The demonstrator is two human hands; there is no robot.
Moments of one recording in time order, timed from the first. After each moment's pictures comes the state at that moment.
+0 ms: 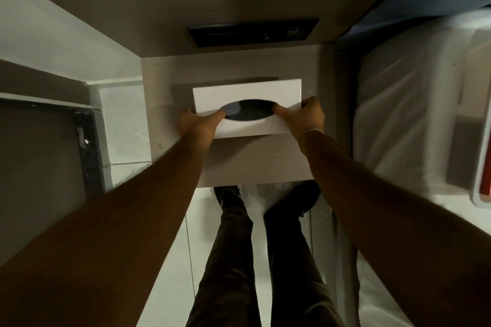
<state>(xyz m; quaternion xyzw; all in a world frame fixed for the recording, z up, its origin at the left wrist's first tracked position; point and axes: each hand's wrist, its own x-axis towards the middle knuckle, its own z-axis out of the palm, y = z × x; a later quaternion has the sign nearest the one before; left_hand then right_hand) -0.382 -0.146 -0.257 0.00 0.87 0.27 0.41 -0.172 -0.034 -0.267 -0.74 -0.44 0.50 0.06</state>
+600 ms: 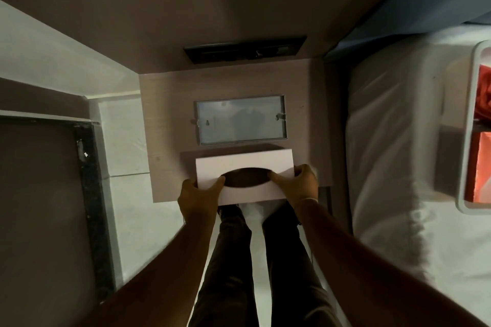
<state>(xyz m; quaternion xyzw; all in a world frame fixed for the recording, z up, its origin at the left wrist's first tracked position) -0.310 -0.269 -0.247 -0.01 0.91 0.17 0.37 -0.108 -0.151 -0.267 -0.76 -0.39 0.52 -0.04</state>
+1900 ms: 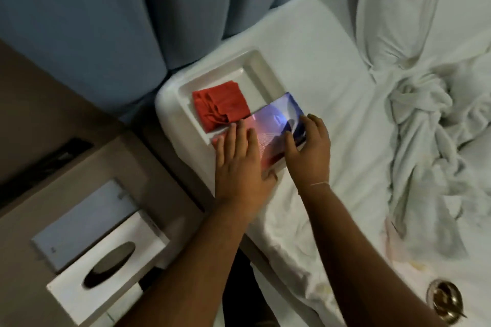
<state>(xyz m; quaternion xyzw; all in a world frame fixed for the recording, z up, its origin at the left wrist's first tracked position) 0.057 -0.026 -0.067 0.79 0.58 0.08 0.20 0.212 -0.028 -0.075 -0.81 -0.48 0.14 0.30</state>
